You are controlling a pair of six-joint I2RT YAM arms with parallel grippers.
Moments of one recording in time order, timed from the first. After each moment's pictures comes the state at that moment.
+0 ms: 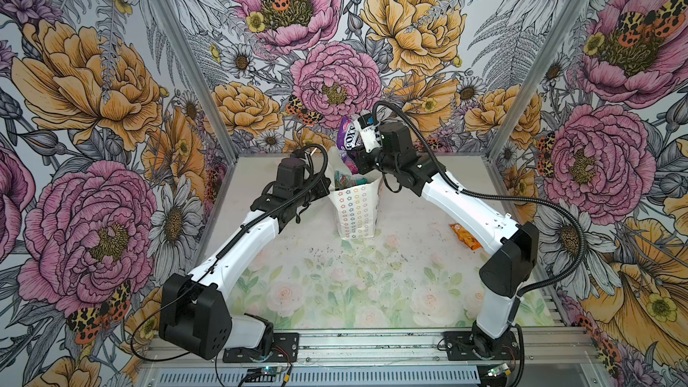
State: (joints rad) left arm -0.36 1.37 1.14 -0.27 0.18 -0.66; right arm 0.64 1.86 1.89 -0.43 -0.12 0.11
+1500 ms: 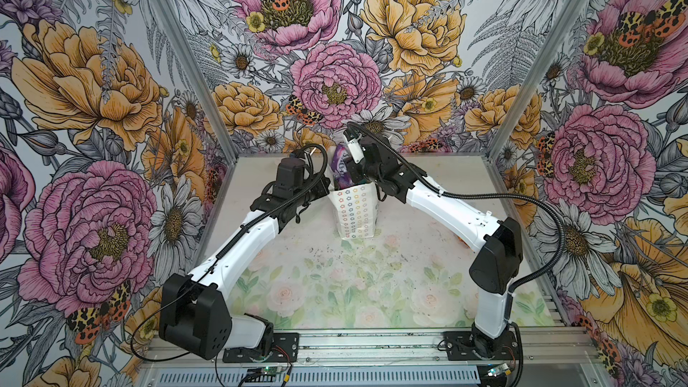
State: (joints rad) left arm -0.36 1.37 1.14 -0.27 0.18 -0.66; right arm 0.72 1.91 1.87 -0.42 0.17 -0.06
